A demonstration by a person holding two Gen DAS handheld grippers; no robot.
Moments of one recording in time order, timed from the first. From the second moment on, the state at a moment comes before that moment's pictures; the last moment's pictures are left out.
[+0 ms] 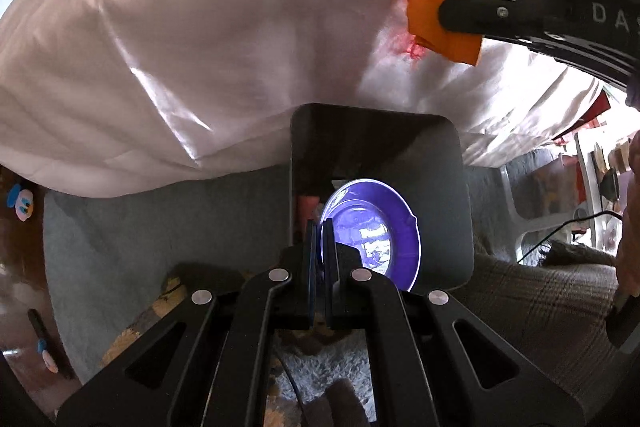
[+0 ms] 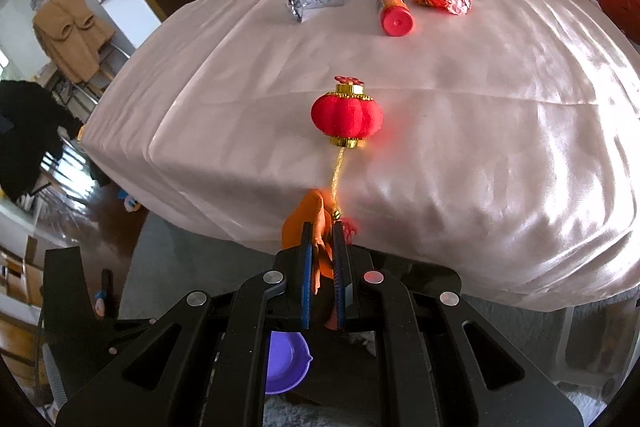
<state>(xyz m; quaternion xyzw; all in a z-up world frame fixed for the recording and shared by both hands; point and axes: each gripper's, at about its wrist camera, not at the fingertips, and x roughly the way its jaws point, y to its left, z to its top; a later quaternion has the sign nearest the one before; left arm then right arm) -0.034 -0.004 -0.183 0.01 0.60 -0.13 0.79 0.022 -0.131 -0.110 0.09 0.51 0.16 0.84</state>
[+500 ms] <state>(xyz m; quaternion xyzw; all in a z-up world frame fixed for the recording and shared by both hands) -0.032 -0.016 -0.190 0.02 0.60 -0.13 0.79 0.003 -0.145 -0.143 0.07 0.56 0.14 0.81</state>
